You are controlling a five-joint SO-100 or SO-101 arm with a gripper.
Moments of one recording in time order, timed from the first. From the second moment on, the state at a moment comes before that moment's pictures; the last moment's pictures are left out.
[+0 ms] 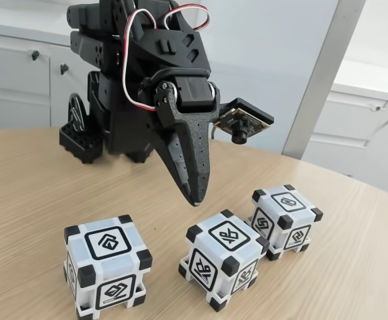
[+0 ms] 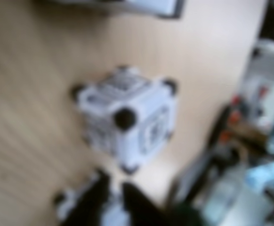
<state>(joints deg) 1.9 179.2 165.1 51.9 -1.4</state>
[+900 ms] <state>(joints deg) 1.8 179.2 153.6 56.0 -0.4</state>
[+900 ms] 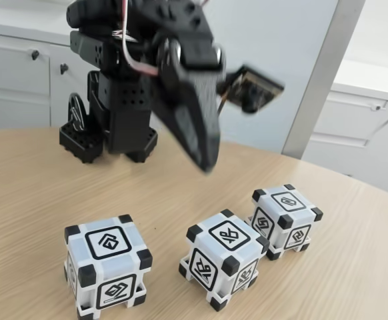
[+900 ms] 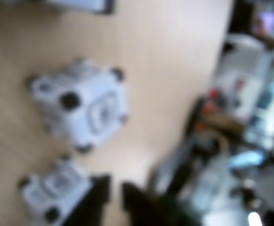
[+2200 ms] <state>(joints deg) -8.3 94.7 86.1 87.9 -48.7</state>
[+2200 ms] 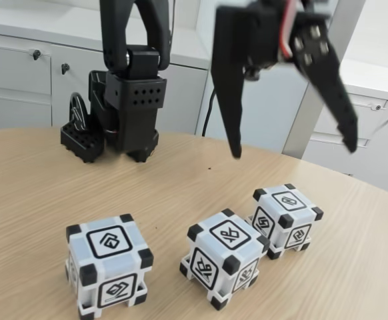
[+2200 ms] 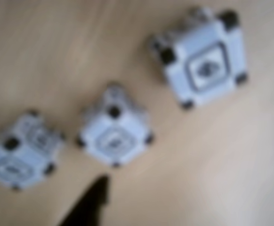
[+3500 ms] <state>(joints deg) -21.8 82.6 85.6 87.5 -61.3</state>
